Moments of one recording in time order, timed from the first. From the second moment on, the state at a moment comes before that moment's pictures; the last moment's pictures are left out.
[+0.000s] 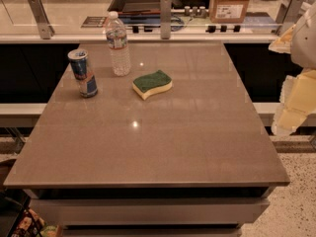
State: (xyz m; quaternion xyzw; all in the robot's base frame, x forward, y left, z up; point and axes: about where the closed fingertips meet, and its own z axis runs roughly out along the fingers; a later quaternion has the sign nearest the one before) arm 0.438 -0.214 0.985 -0.60 0.78 -0.05 0.17
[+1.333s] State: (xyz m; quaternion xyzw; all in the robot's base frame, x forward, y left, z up) arm 0.450 -0.158 1.022 -0.59 0.70 0.01 0.40
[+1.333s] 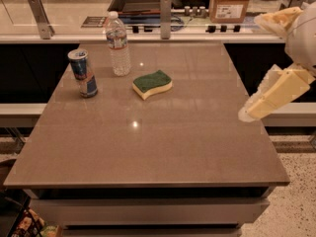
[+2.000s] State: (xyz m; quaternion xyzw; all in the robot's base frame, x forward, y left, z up) arm 0.470 -0.025 1.059 -0.61 0.59 0.16 0.50
